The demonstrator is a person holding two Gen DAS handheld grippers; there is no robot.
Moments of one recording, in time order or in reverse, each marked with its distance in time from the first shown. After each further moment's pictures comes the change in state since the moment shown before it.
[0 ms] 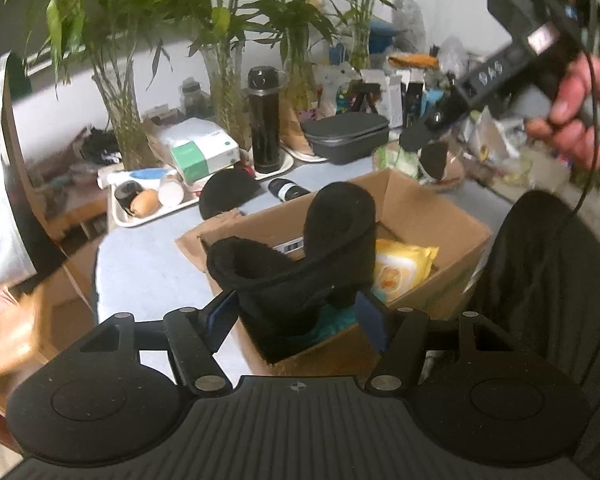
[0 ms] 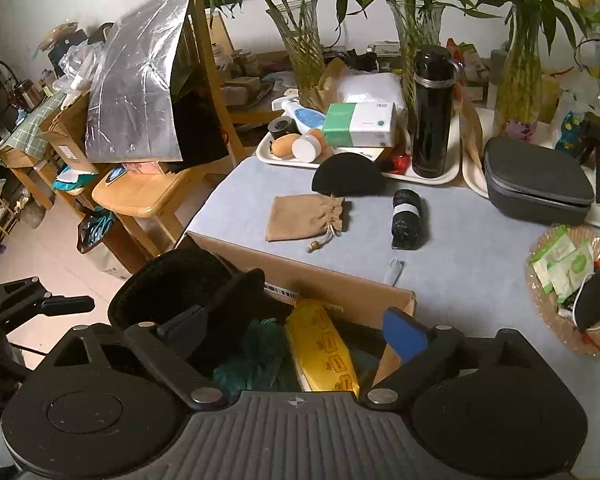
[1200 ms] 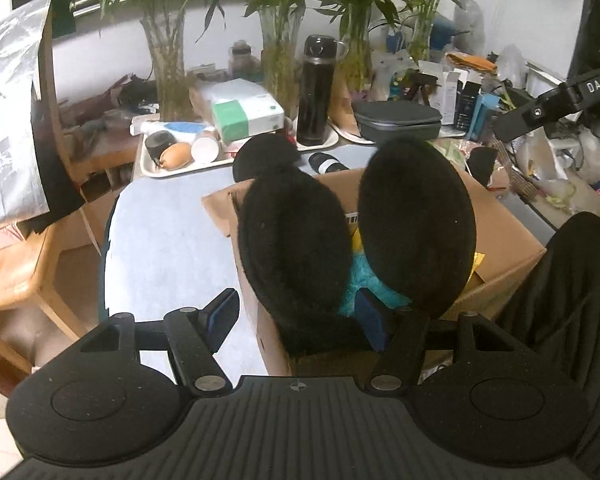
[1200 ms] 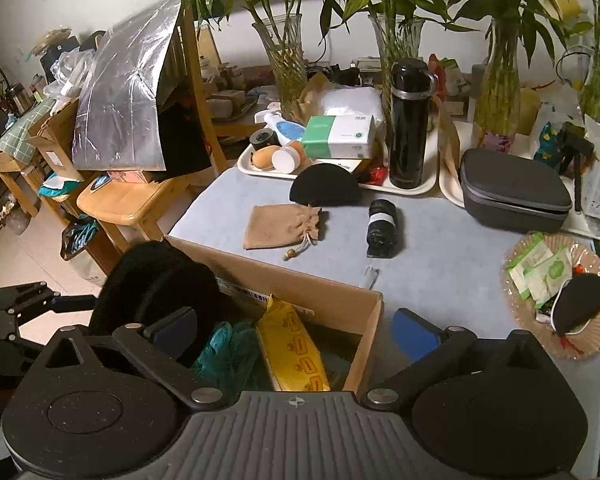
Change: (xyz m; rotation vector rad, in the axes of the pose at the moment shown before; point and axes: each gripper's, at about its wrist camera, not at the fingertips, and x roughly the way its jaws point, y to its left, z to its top) left arm 0.027 0.021 -0.010 -0.198 0.060 0.064; right arm -0.005 -0.012 -0.012 -0.008 -0.053 -0.054
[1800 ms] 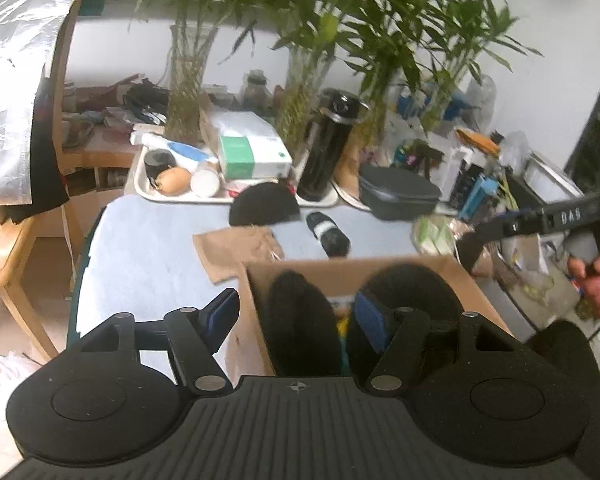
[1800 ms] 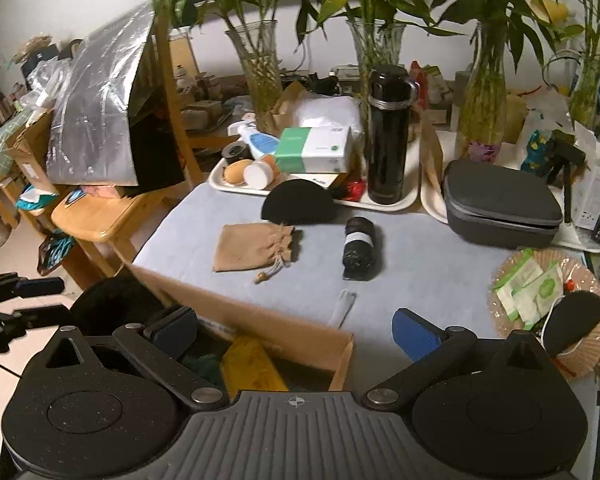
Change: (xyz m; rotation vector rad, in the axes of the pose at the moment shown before) left arm 0.012 0.043 0.038 -0.198 -0.118 -0.104; right arm 0.033 -0.021 0.023 0.016 -0.032 -0.065
